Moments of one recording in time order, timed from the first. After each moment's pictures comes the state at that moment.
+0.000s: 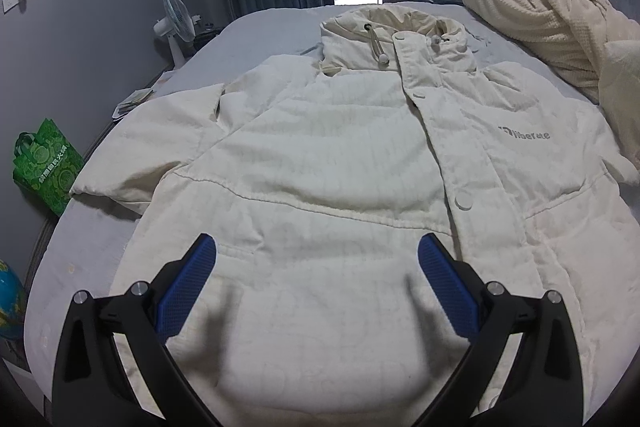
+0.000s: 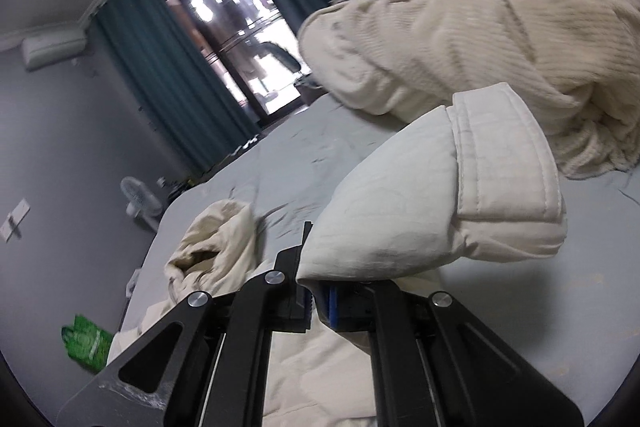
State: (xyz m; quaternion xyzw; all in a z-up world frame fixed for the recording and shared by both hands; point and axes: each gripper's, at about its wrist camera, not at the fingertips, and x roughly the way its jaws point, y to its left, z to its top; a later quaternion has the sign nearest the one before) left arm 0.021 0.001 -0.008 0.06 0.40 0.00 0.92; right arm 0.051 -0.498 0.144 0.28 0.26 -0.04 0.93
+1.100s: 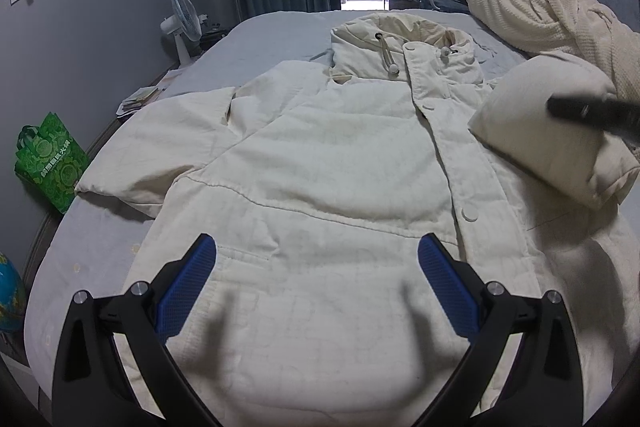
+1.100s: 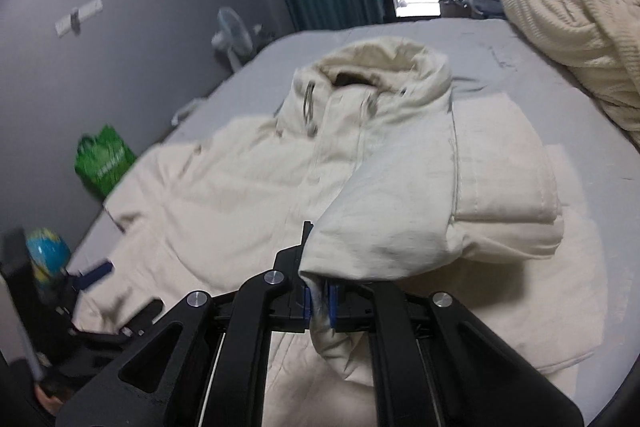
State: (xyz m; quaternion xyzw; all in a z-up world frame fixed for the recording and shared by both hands) left arm 0.022 0.010 -0.001 0.05 0.39 0.01 0.92; right arm 0.080 -0.222 0.067 0.07 0.39 0.16 0.90
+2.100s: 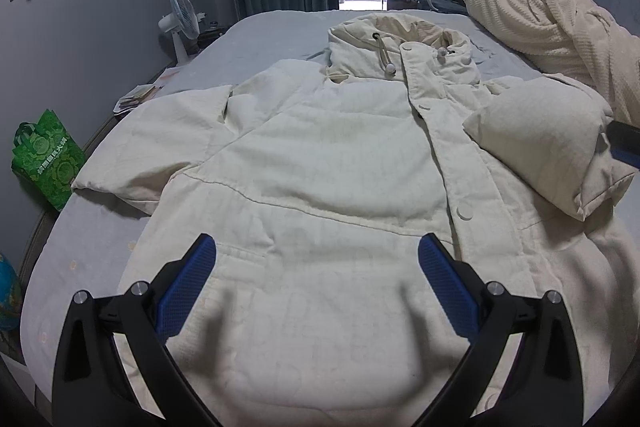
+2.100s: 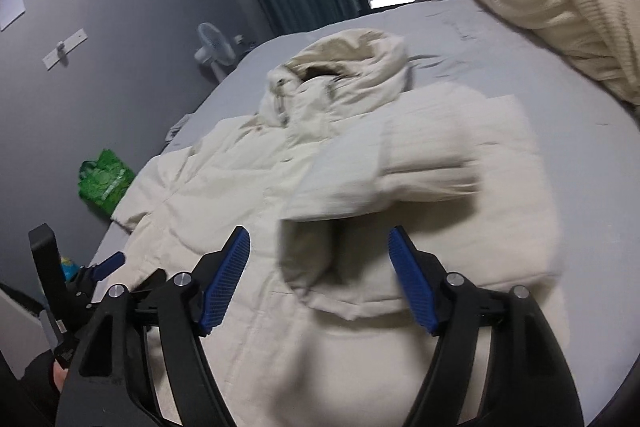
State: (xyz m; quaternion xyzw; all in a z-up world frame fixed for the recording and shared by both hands) left arm 0.021 0.009 -0.003 0.05 0.39 0.00 0.92; right arm 0.033 -0.284 0.074 0.14 0.39 0.11 0.90
